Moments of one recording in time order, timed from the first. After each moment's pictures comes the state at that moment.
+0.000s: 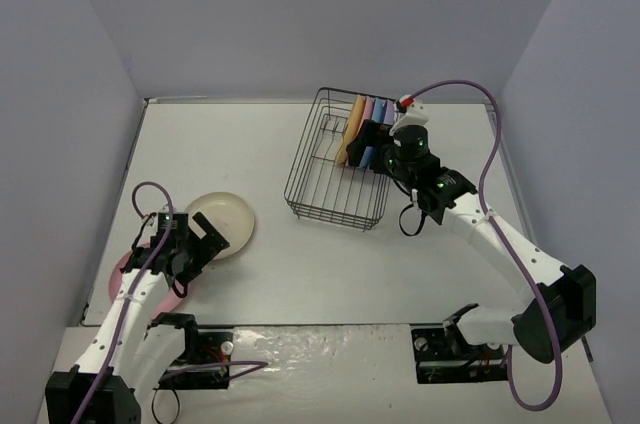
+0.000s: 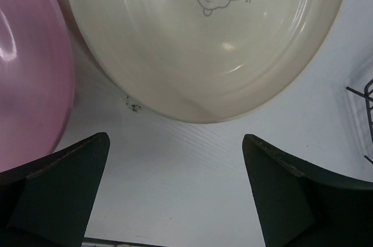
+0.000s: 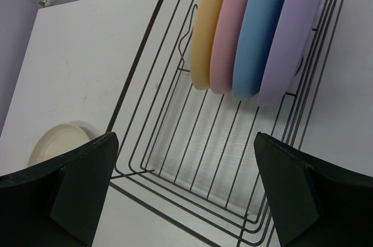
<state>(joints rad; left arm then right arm) -0.04 0.81 0.51 -0.69 0.02 -0.81 0.54 1.28 1.08 -0.18 0.18 0.52</state>
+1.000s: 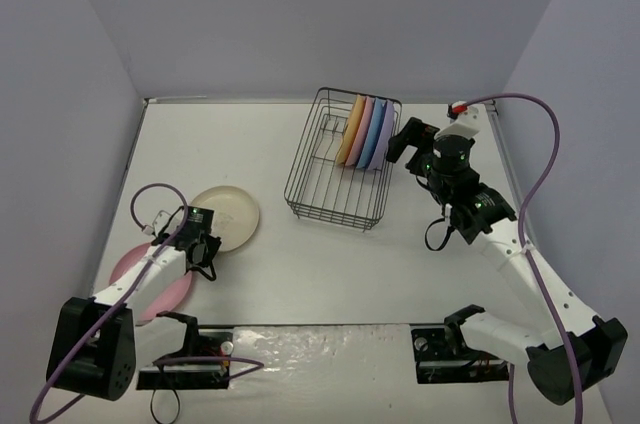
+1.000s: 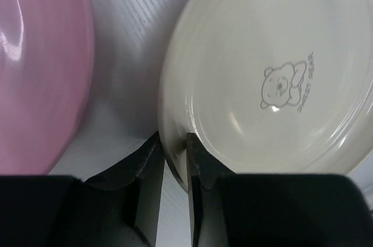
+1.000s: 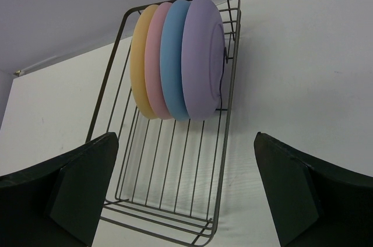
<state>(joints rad) -0.19 1.11 0.47 -0.46 -0.32 -1.26 0.42 1.06 1.00 -0.26 0.33 0.54</state>
